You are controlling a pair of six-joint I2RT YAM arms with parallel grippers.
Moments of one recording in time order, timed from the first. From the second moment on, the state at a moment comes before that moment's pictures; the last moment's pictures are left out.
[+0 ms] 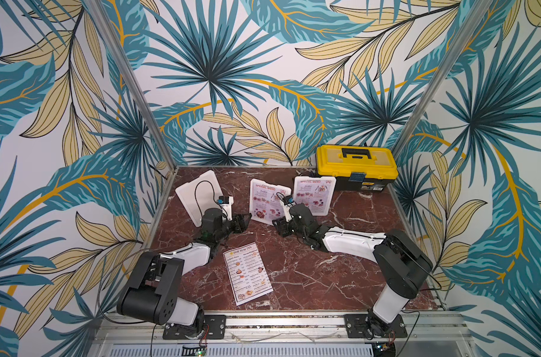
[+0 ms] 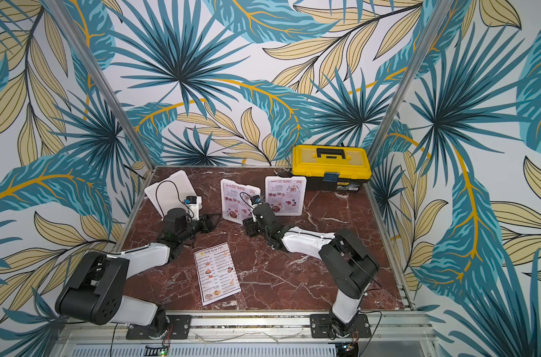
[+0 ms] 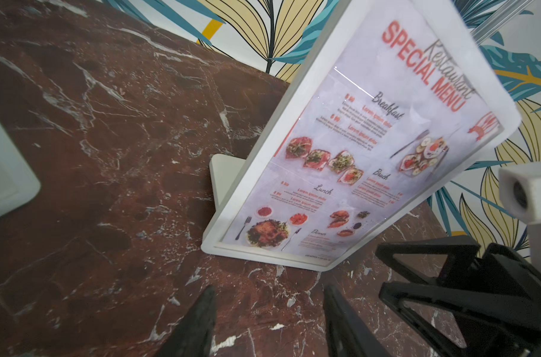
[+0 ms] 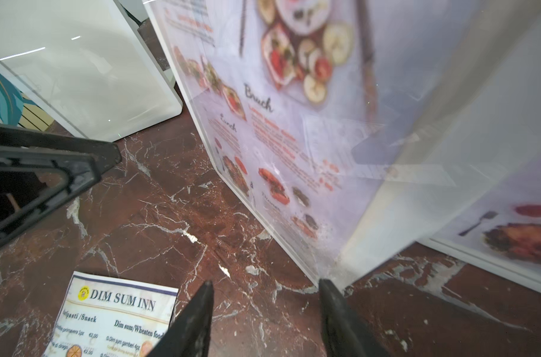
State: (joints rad) left arm -0.21 1.48 0.54 0.53 0.39 -0.49; right arm 0.72 1.75 0.99 0.17 0.08 0.34
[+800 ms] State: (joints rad) left arm -0.21 1.85 0.79 0.53 0.43 -0.61; right arm 0.66 1.98 1.15 0.15 0.12 0.41
